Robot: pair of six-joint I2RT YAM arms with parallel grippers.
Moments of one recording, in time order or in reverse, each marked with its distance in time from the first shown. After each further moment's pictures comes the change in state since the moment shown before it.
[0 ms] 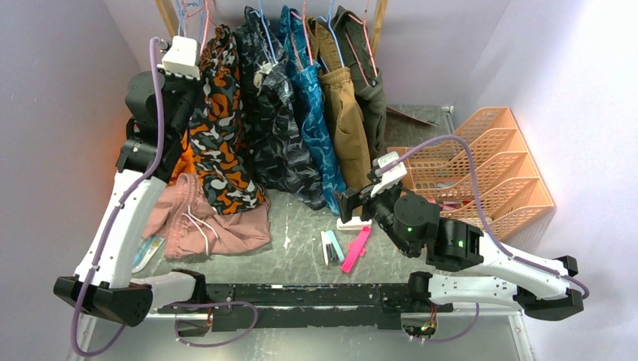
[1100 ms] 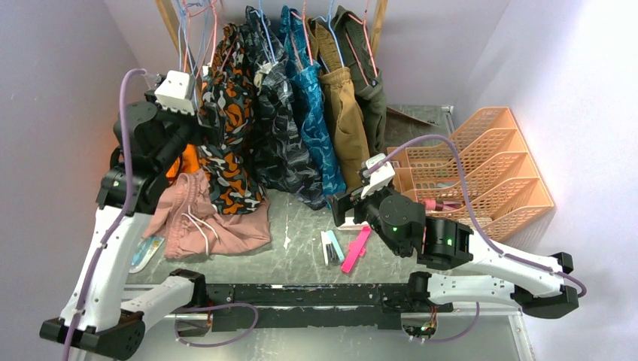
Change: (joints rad) left arm 0.004 -0.187 -0.116 -0.230 0.163 -0.134; right arm 0.000 0.042 -0.011 -0.019 -0.017 0.043
